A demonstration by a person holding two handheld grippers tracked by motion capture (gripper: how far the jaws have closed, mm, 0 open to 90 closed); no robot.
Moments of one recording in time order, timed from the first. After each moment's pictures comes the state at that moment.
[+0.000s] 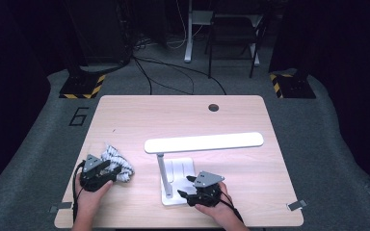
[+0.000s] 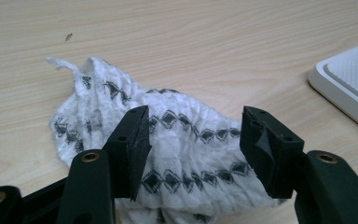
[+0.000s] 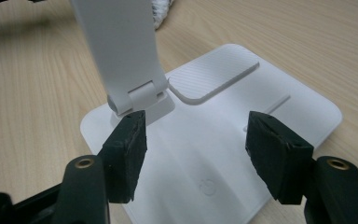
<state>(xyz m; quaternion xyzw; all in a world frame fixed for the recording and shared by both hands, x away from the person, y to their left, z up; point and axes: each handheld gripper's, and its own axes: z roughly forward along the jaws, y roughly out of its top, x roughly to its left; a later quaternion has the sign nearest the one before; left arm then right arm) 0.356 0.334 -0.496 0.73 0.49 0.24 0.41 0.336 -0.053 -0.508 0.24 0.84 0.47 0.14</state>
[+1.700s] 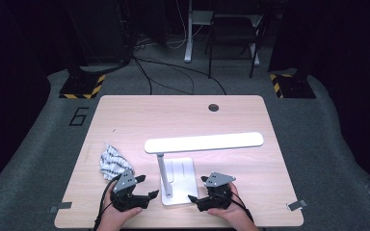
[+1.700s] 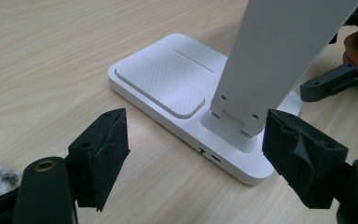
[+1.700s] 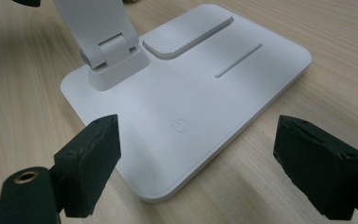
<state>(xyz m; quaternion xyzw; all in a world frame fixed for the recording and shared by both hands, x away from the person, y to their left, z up) 0.311 0.235 -0.485 0.80 0.35 0.14 0.47 0.335 -0.084 -0.518 0.28 0.84 0.45 0.12</state>
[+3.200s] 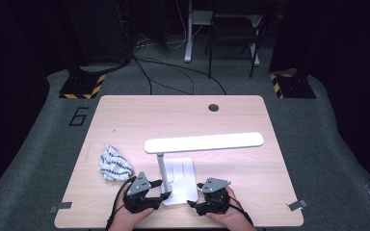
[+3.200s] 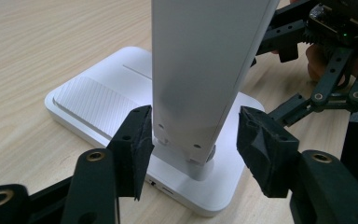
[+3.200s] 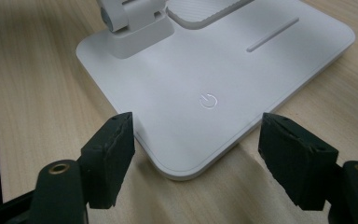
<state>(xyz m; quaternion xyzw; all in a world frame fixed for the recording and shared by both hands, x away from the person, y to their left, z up) 0.309 0.200 -0.488 0.82 0.30 0.13 0.48 0.326 -0.078 -0.527 0.25 0.86 0.42 0.11</state>
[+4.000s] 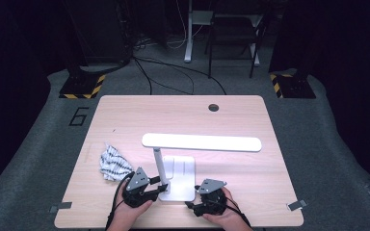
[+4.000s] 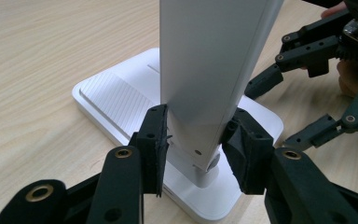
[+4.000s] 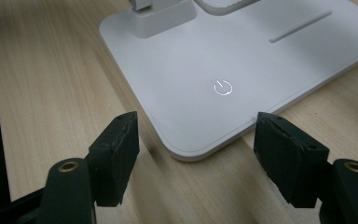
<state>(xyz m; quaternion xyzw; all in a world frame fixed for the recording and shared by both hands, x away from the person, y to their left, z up) 0.322 0.206 -0.484 0.81 0.31 0.15 0.47 0.322 -0.068 -0.527 0.26 0.87 0.41 0.10</state>
